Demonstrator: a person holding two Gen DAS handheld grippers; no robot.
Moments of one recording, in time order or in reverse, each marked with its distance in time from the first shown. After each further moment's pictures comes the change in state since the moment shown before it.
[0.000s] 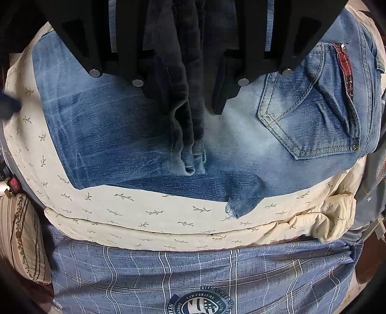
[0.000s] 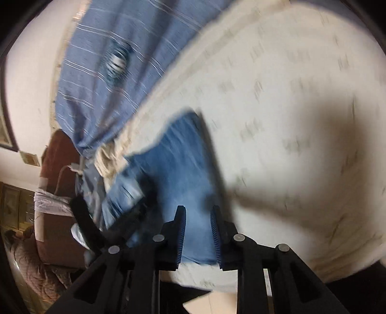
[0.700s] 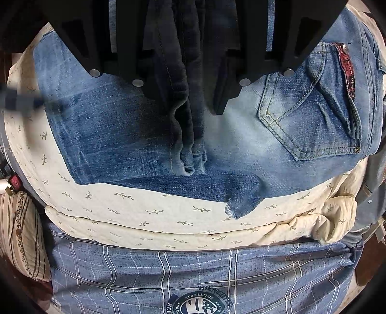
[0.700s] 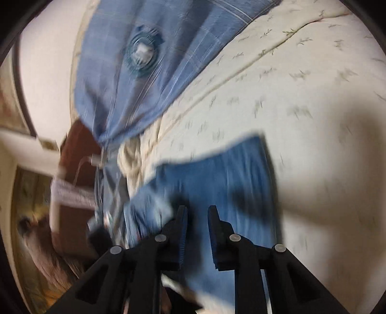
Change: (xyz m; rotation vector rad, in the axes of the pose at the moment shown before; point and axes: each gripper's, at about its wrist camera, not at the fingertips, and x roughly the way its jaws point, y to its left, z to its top) left arm 0.001 0.002 0.002 -0.014 0.011 -0.004; right arm 0.036 0.019 0.018 -0.085 0.148 0.084
